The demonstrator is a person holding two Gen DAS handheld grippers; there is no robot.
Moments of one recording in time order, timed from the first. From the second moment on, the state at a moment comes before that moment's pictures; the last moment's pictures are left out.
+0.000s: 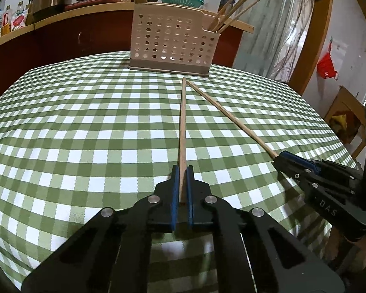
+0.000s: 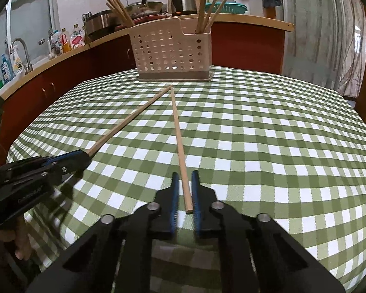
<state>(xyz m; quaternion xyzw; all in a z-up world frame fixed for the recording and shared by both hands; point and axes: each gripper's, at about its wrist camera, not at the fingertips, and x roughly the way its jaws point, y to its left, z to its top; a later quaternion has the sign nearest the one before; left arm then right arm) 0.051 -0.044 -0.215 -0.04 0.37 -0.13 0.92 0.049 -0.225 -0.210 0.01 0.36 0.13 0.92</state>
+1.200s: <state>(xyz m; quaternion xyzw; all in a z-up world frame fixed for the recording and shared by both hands) 0.038 -0.021 -0.148 -0.03 0.27 -0.12 0.96 0.030 -0.236 -0.145 0.01 0.26 0.12 0.96</state>
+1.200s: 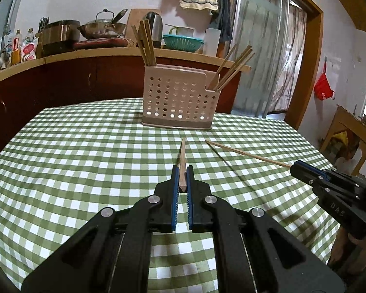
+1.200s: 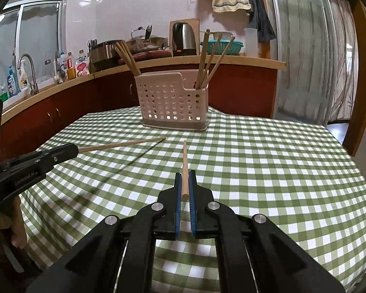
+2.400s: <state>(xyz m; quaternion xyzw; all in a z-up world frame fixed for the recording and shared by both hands) 0.017 0.010 -0.069 -0.06 0.18 -0.11 0.97 0.017 -0.247 -0.069 0.02 0.18 0.11 0.98</state>
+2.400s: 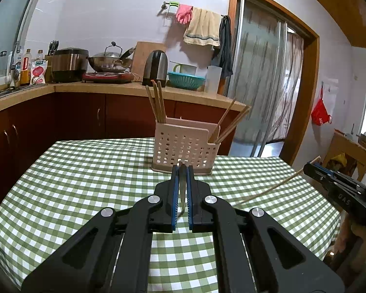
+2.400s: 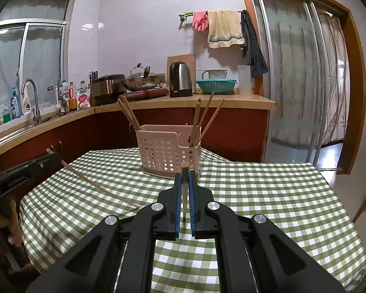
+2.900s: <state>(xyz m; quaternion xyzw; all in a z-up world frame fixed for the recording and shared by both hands) 0.040 0.015 -0.049 -0.05 0.18 -0.12 0.98 0.054 -0.239 -0.052 0.01 0.19 0.12 0.97</state>
